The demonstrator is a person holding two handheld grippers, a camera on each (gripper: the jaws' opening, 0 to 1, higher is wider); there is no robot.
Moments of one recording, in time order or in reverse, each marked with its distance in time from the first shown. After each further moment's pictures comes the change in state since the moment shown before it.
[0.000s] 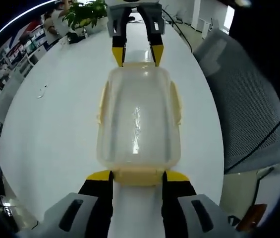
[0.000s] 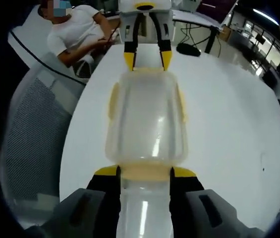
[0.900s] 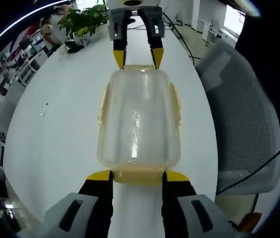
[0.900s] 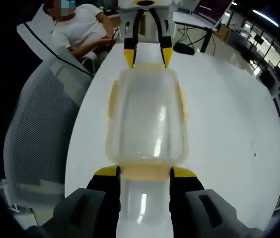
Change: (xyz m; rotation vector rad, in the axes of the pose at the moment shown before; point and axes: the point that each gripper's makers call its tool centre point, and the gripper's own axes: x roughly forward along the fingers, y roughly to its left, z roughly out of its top) left arm -0.009 -0.001 0.067 0.011 -0.012 0.025; right arm -0.048 0.006 -0.038 -0.008 0.021 -0.031
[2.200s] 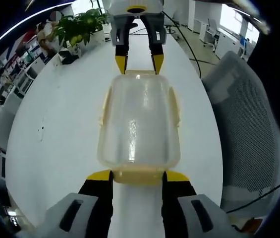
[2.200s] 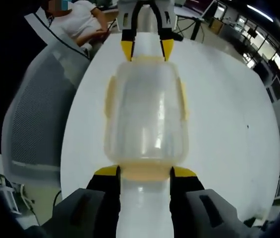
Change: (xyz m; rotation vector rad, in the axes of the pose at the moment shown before) left arm 0.031 0.014 0.077 0.045 -0.036 -0.005; right arm -0.029 -0.006 -0.078 0.038 0.052 -0.053
